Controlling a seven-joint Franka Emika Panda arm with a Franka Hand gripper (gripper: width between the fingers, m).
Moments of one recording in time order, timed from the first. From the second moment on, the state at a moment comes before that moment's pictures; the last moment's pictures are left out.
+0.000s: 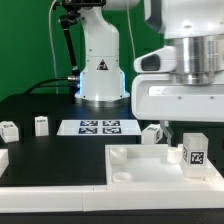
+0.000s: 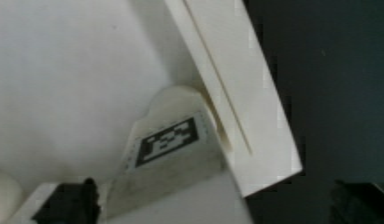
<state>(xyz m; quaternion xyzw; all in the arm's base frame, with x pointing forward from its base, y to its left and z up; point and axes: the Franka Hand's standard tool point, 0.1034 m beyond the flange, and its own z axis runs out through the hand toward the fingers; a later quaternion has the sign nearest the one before) 0.630 0.126 0.076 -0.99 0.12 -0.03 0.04</state>
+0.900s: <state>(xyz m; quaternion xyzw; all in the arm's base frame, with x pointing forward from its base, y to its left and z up) 0.630 0.118 0.073 -0.93 0.36 -0.01 0.05</state>
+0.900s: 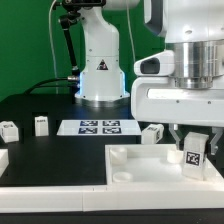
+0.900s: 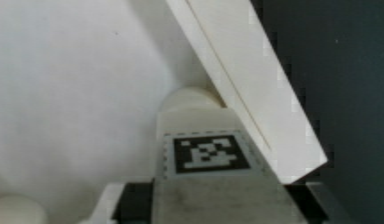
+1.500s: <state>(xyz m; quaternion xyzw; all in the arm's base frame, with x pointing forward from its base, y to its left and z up) 0.627 0.129 0.068 -0.70 0.71 0.07 0.07</state>
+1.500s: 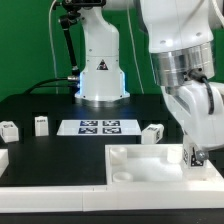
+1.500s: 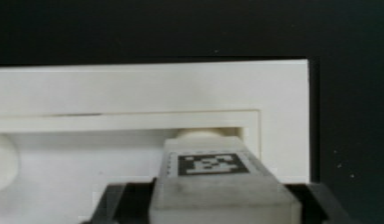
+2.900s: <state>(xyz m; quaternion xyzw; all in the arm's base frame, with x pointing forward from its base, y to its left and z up) 0.632 0.121 0.065 -0.98 0.18 -0.02 0.04</state>
